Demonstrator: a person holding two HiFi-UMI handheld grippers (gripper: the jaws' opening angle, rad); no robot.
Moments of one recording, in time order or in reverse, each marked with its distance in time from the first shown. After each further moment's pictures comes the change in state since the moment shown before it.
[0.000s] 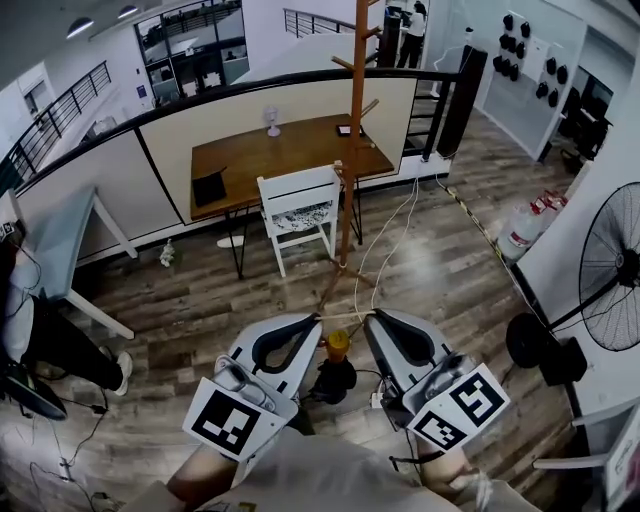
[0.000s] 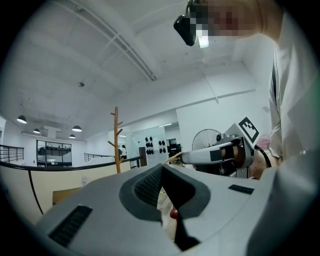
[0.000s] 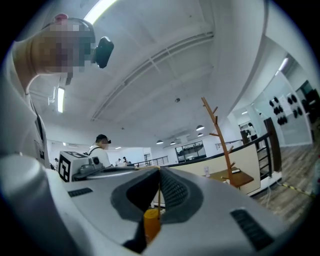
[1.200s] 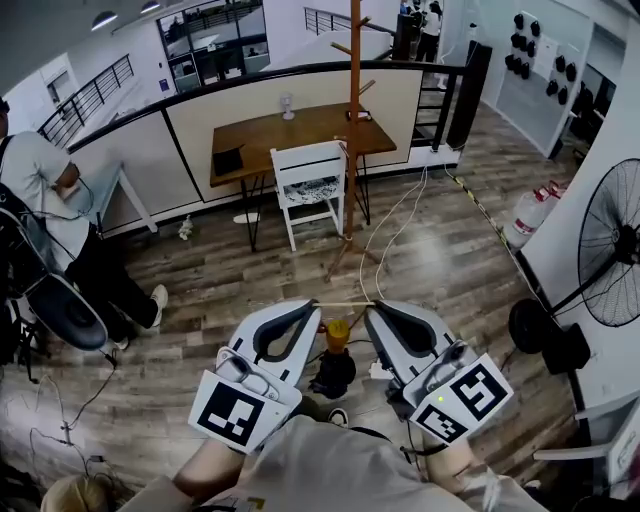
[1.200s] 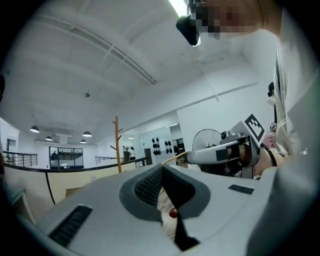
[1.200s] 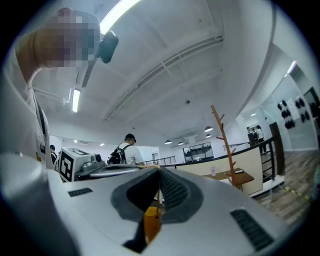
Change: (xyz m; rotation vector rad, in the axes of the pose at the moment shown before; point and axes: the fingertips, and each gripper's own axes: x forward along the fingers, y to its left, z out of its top) left arm -0.093 -0.163 0.021 0.039 -0.009 0.124; right arm -0.166 0.096 -0.005 -0.044 0.001 0.098
